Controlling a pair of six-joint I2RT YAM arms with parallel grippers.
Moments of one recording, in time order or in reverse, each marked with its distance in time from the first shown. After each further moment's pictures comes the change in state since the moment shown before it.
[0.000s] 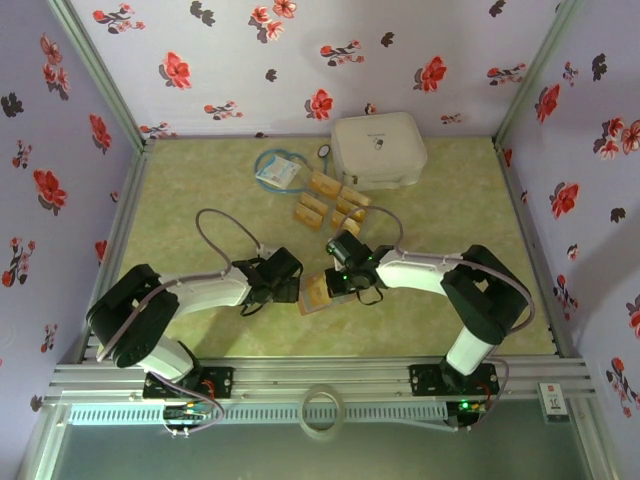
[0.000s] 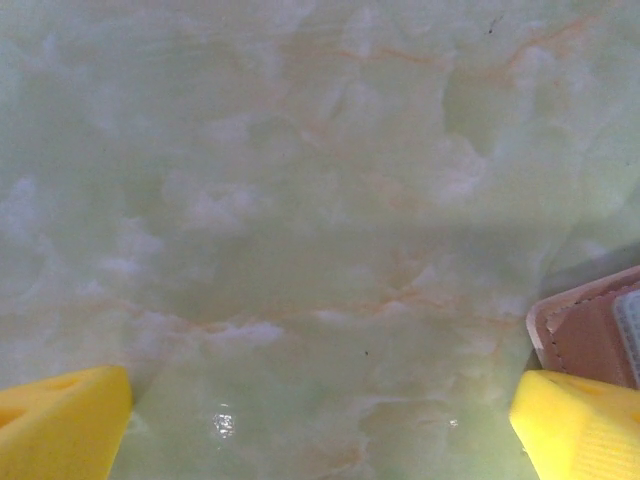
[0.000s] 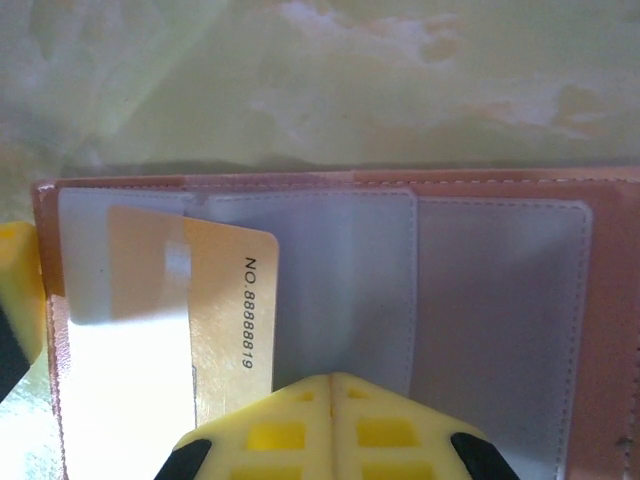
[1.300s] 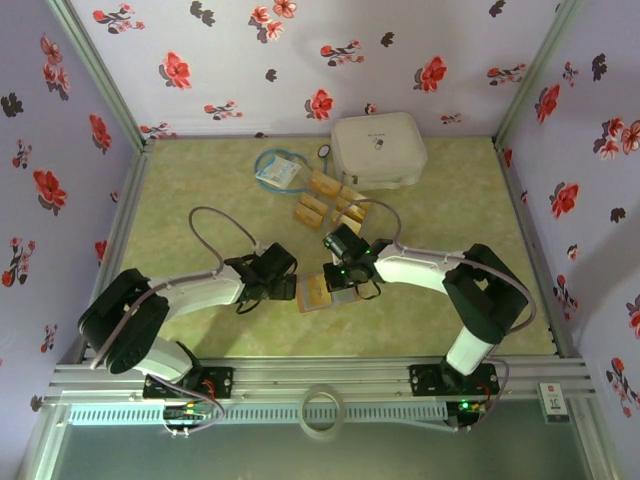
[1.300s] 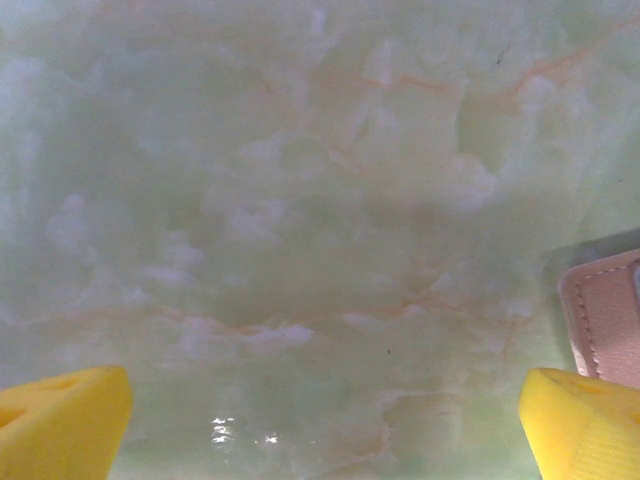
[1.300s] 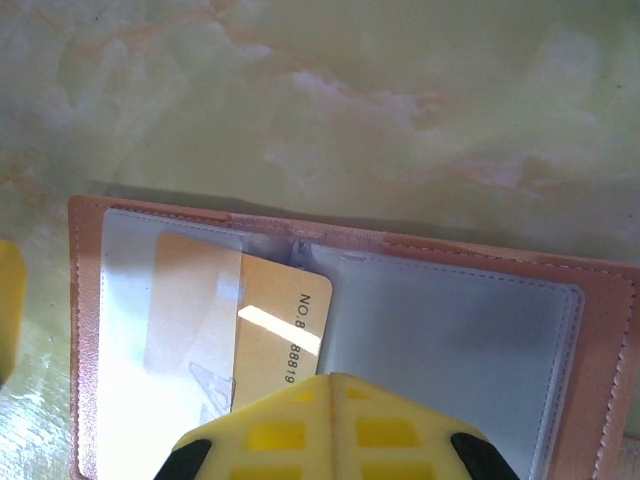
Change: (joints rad) left arm 0.040 -0.043 -0.002 -0.024 0.027 0.041; right arm -0.008 0.005 0.069 -0.066 0.030 -0.026
